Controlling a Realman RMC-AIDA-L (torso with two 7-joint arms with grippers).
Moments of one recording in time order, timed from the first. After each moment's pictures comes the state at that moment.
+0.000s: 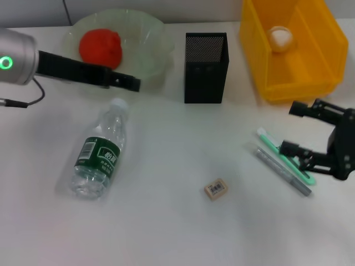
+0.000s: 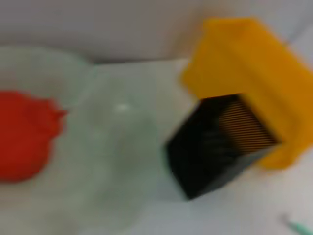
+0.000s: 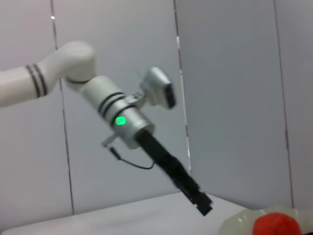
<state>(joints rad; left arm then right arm) -0.56 -2.07 1.11 1.32 2.34 1.47 -2.71 0.30 2.03 -0.75 -0.56 -1.68 -1.81 0.99</state>
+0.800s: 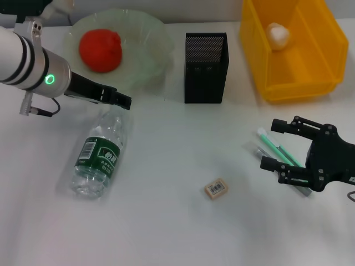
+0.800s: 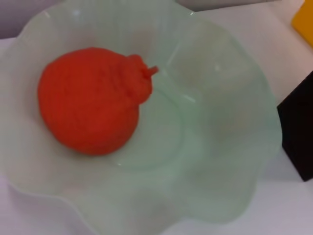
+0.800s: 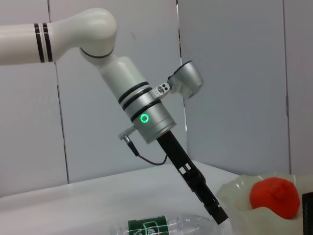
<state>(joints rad) -0.65 -2.08 1.29 1.09 2.57 1.22 -2.82 0.33 2.04 -0.76 -0.48 -1.75 -1.71 0.90</state>
